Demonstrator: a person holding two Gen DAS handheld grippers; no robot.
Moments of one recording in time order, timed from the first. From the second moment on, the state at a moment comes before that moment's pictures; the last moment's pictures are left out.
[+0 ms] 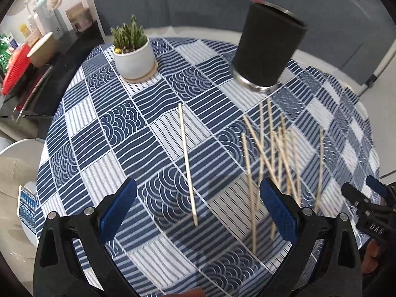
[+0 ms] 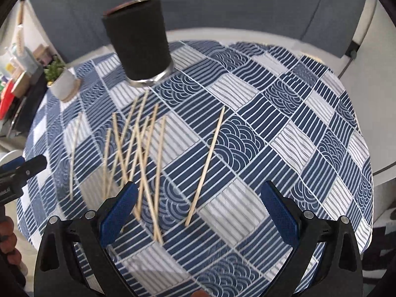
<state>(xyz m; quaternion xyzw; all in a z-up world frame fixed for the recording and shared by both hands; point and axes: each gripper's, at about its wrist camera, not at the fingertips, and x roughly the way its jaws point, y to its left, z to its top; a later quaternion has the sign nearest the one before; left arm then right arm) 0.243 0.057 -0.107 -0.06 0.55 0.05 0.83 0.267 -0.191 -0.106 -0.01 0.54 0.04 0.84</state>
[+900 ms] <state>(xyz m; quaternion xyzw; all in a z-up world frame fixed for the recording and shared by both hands) 0.302 0.072 -0.200 -0.03 0.62 0.05 0.78 0.357 -0.213 -0.194 0.00 0.61 0.00 0.79</state>
